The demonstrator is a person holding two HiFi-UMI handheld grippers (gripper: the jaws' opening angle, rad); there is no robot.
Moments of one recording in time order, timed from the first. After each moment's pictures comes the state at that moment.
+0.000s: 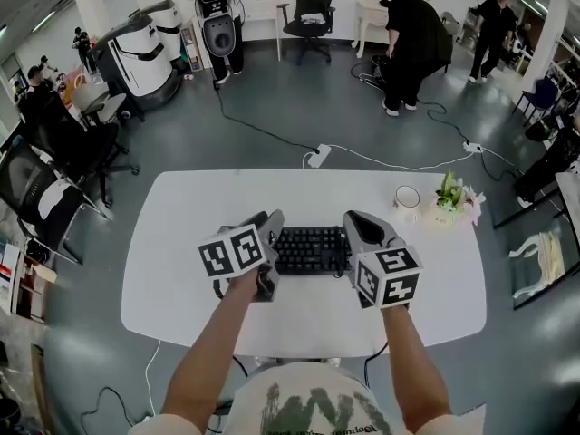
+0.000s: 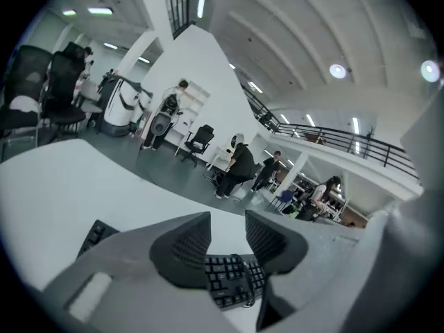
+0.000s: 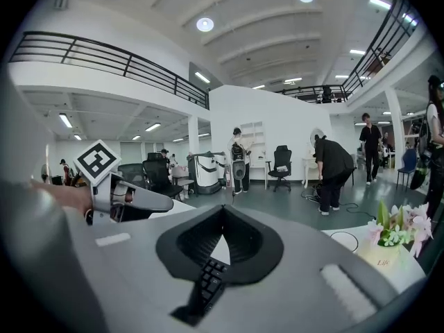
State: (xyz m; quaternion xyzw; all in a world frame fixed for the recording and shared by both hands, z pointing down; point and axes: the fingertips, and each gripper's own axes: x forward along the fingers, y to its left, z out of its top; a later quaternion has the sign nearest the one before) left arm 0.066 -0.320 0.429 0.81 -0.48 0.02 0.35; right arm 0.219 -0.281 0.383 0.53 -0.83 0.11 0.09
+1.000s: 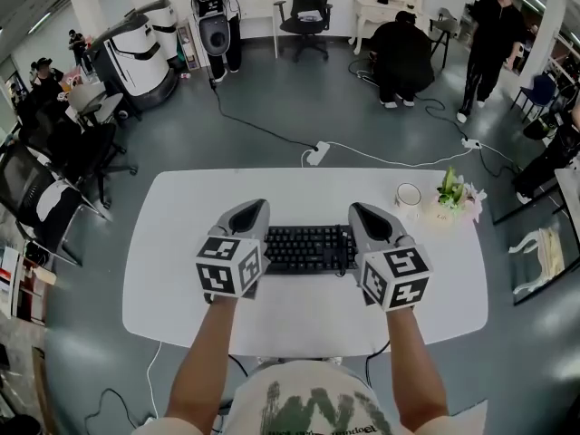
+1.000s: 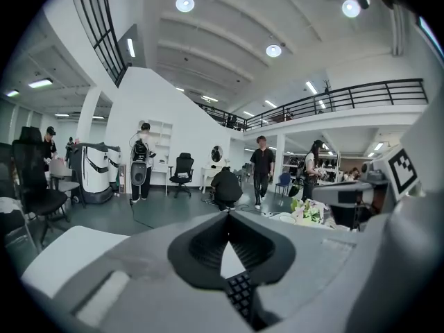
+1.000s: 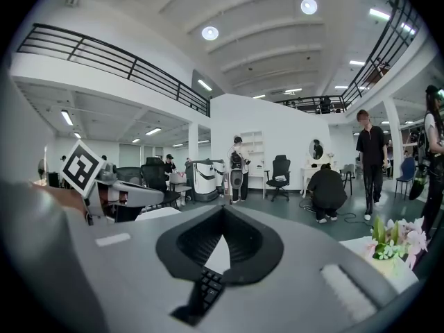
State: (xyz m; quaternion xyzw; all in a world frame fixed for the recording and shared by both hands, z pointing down) left arm 0.058 -0.317 0.380 0.87 -0.47 0.09 0.12; right arm 0.219 -0.279 0.353 0.54 -0.83 0.08 0.07
